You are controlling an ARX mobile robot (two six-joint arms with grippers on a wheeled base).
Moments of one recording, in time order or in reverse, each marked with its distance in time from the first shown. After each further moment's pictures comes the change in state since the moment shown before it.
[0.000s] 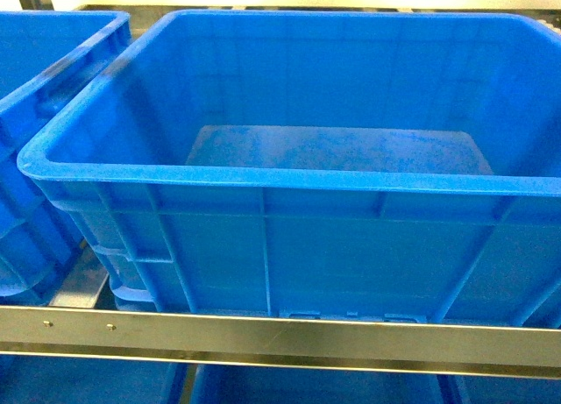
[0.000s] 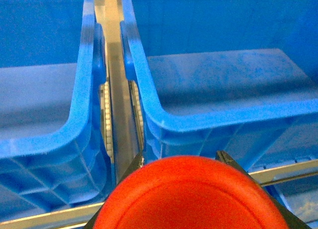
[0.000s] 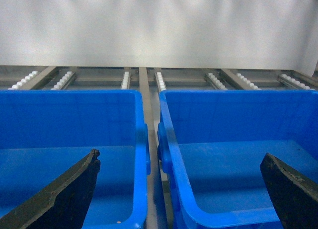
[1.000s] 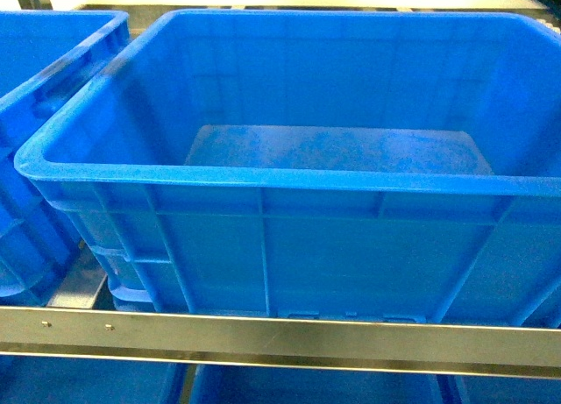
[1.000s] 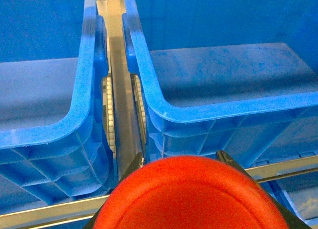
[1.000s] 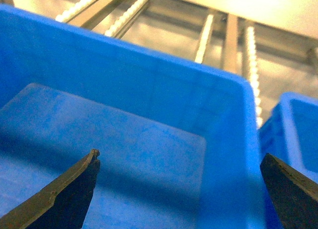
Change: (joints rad) left arm -0.021 -0.037 -0.013 -0.040 -0.027 -0.002; right arm 0.174 0.809 0.598 -0.120 -0.141 -0.151
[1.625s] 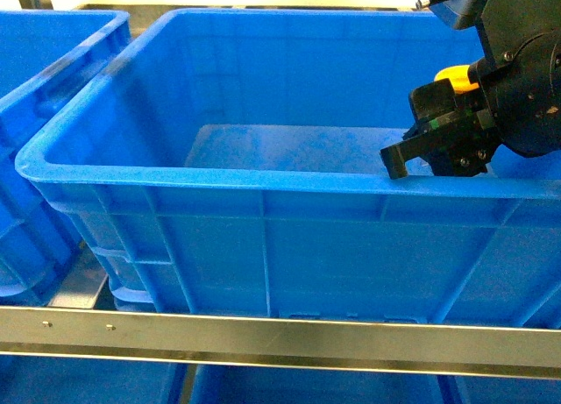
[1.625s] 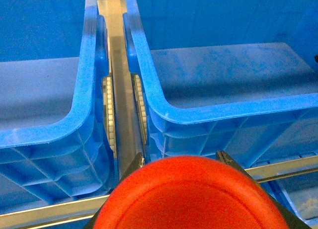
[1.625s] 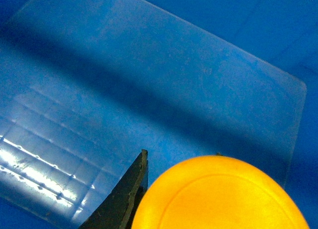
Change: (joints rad) left arm 0.000 0.000 0.000 0.000 0.000 0.000; right arm 0.166 0.294 0.122 -0.196 0.038 0.001
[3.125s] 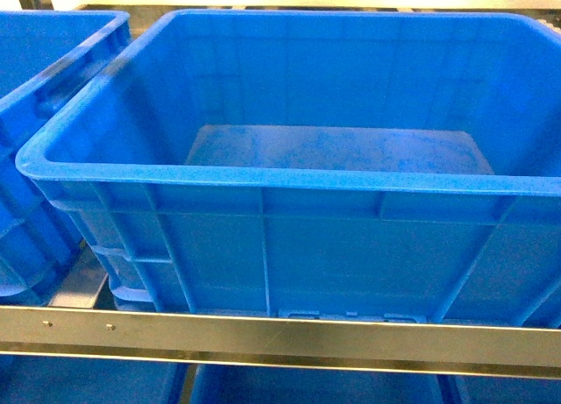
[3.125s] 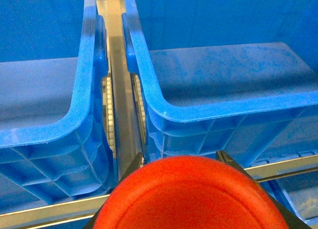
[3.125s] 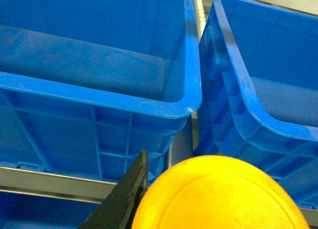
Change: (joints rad) left arm 0.000 0.000 0.000 0.000 0.000 0.000; right arm -0.186 -1.072 -0.825 0.146 0.130 0.032
